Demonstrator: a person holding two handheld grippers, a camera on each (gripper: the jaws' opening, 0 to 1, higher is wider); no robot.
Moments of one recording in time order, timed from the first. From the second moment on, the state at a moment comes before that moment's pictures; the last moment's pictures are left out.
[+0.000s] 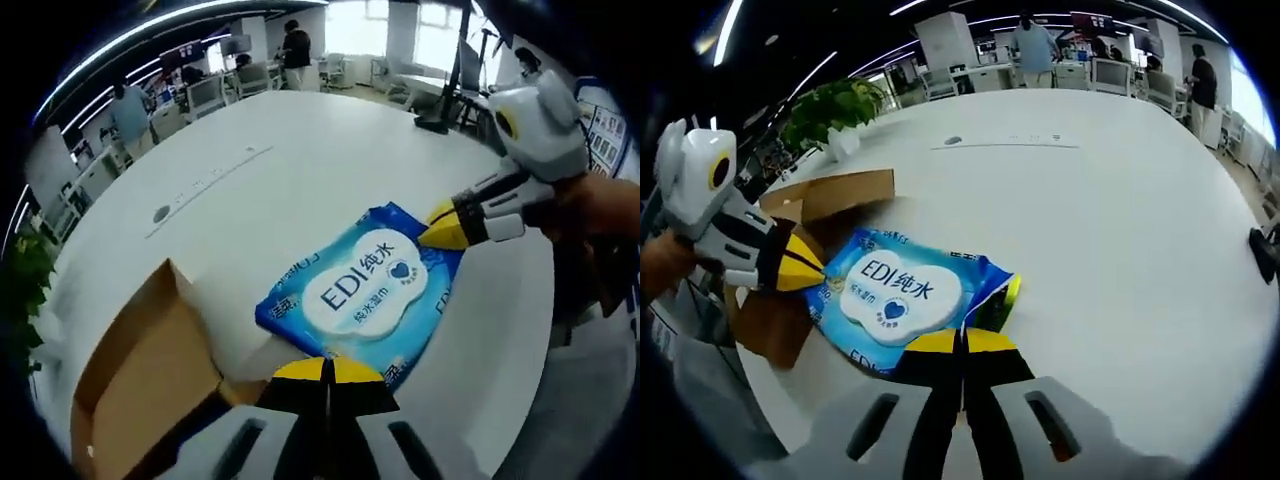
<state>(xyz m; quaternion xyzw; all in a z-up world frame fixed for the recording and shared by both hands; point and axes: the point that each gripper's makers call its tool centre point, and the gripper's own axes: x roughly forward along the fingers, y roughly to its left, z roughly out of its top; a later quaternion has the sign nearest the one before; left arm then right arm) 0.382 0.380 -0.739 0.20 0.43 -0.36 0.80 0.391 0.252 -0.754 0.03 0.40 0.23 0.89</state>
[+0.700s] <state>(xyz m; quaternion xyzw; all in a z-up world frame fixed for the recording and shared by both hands) 0.379 0.381 -0.744 0.24 0.43 -0.37 0.79 0.391 0.244 -0.759 -0.01 0.39 0.23 0.89</state>
